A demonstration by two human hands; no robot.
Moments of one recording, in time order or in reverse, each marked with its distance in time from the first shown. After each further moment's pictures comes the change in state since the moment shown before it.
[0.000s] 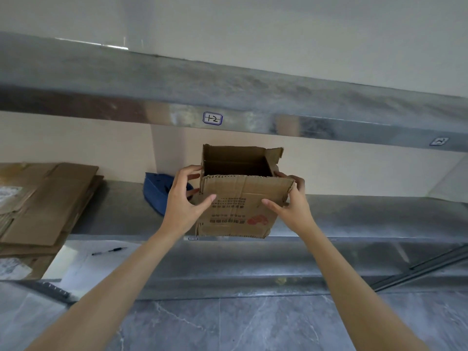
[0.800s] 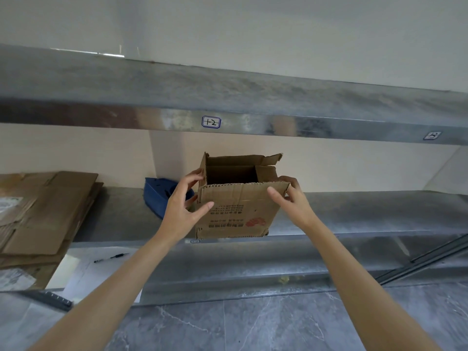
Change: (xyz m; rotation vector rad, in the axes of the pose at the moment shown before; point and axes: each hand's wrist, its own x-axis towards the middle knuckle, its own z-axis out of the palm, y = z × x) left_hand -0.006 0.005 -0.014 -0.067 -0.174 -0.030; right_hand 0.000 -0.004 -0.008 0.133 -0.080 0.012
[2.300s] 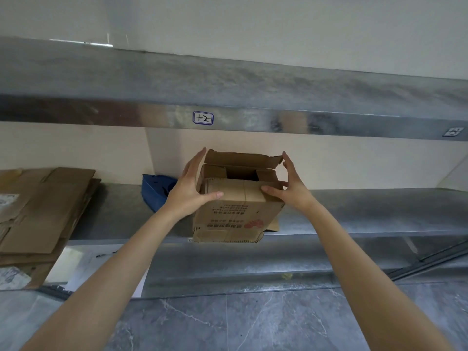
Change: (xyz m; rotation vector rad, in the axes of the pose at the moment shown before) left_hand 0.051 -0.011 0.009 0.200 -0.146 -0.132; right_hand 0.053 0.012 -0.006 -0.089 -0.068 0.008
